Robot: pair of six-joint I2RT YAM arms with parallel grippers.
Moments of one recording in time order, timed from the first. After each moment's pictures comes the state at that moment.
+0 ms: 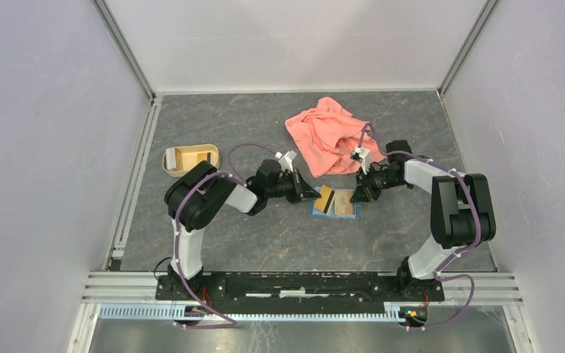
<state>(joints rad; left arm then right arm) -0.68 2.00 0.79 0.81 0.52 -1.01 0.05 1.67 0.87 -0.52 -0.83 -0.67</state>
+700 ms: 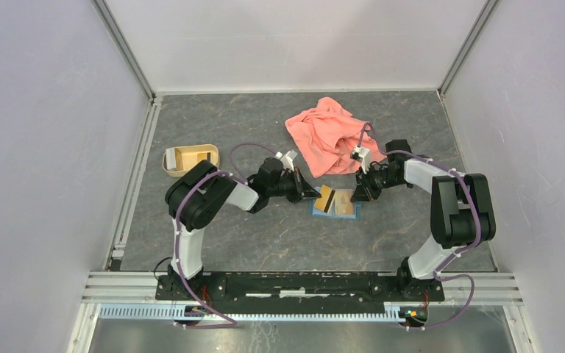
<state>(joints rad) -0.68 2.00 0.82 0.73 0.50 -1.01 0.05 1.67 0.88 -0.52 -0.81 -0.66</state>
